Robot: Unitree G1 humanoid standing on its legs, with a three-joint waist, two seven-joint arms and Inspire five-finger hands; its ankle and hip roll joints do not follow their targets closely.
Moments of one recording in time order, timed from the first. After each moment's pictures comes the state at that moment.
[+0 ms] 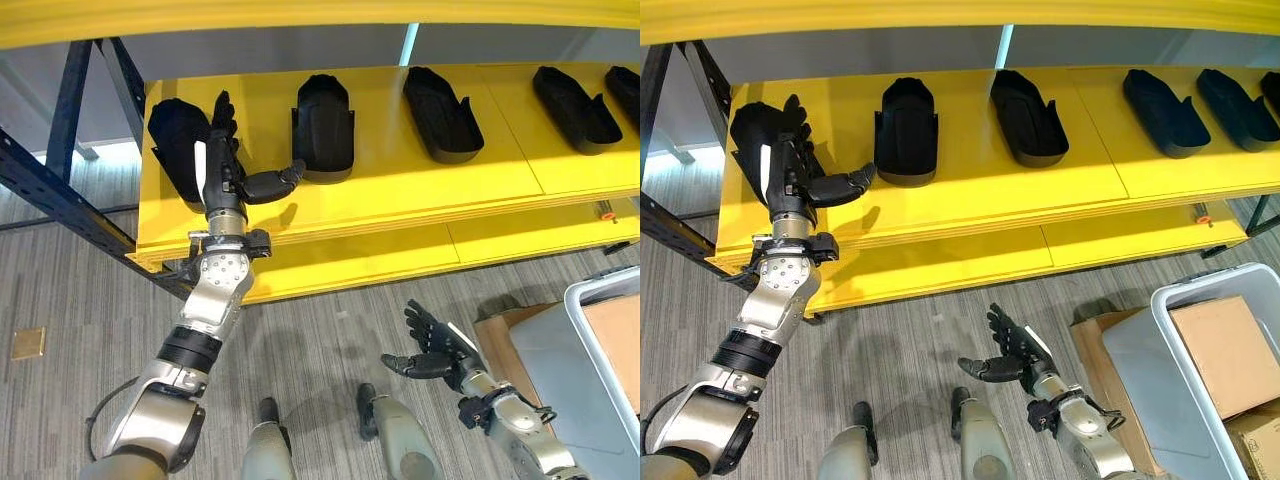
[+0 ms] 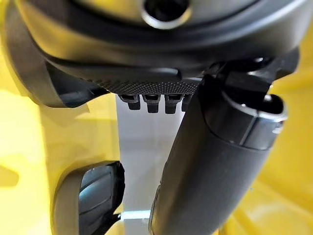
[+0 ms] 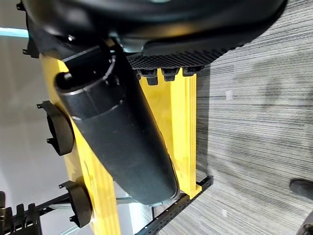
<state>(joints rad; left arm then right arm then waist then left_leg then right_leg) -0.66 0.45 -0.22 0.35 -0.39 -0.18 0.44 0.07 -0.52 0.33 0.17 0.55 -0.09 0.12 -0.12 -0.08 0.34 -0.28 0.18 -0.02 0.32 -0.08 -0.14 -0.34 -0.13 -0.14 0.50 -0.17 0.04</state>
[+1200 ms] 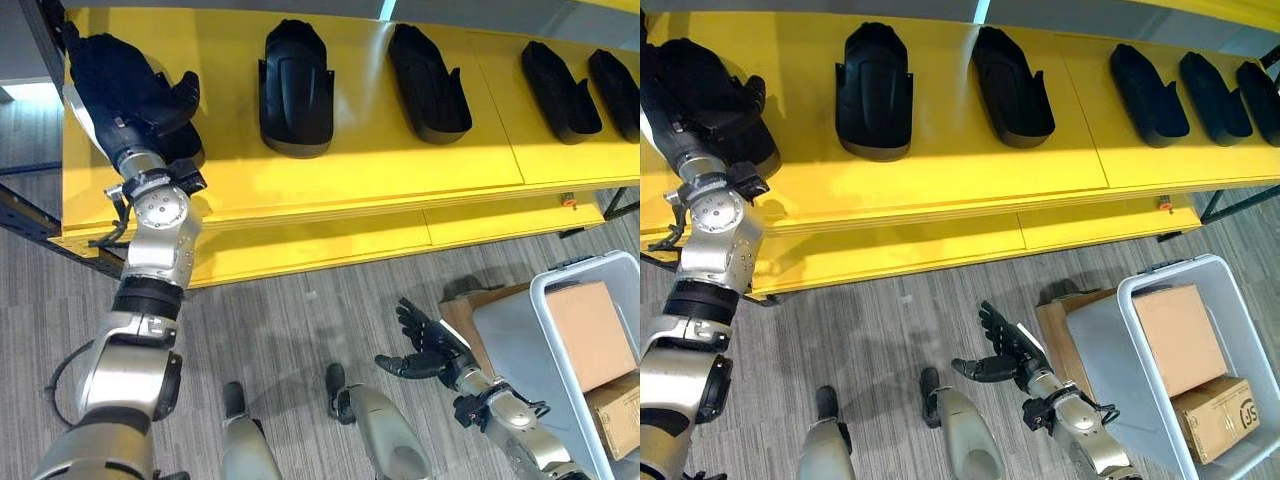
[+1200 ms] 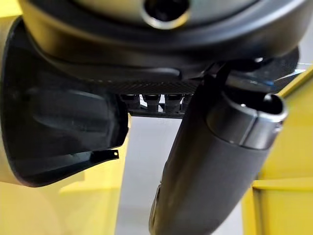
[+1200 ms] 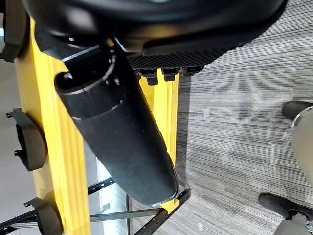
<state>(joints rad) -0.95 0.61 -0.12 0.65 -0.47 -0.20 0.62 0.06 -0.54 0.38 0.17 0.55 -0.11 0.12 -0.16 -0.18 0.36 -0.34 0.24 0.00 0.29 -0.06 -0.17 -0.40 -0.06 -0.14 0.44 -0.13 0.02</state>
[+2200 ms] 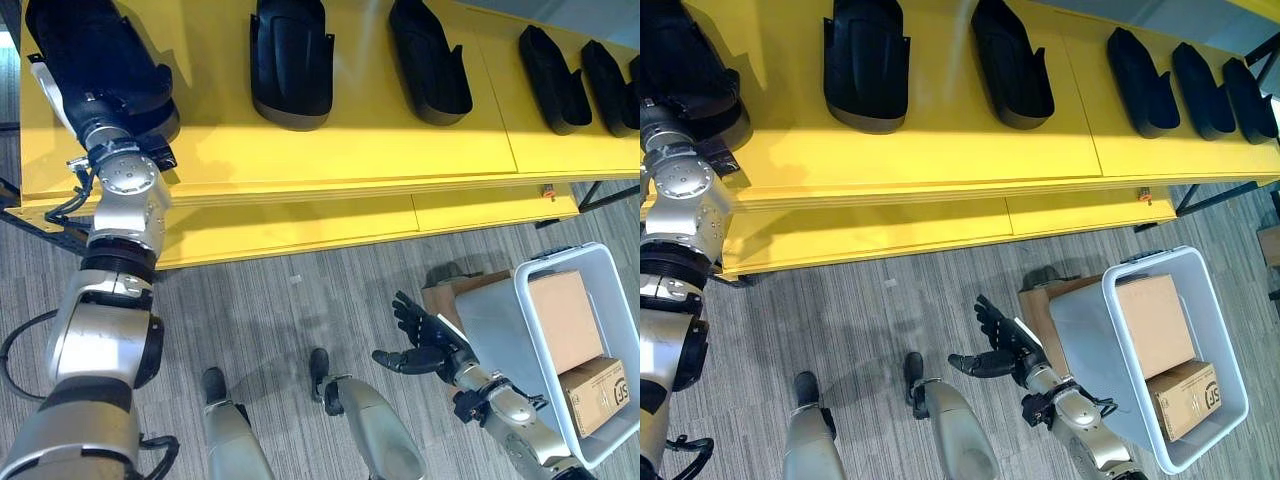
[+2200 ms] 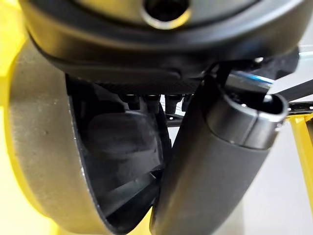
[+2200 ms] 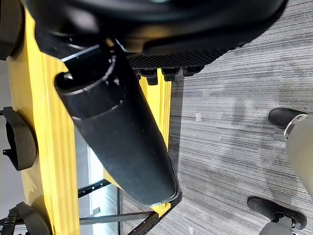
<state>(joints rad) -1.17 0.69 -0.25 0.99 -0.50 -0.15 0.53 0.04 -0.58 0.40 0.15 0.59 -0.13 0.13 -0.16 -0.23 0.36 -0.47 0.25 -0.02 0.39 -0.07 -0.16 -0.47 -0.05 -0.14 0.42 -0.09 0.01</state>
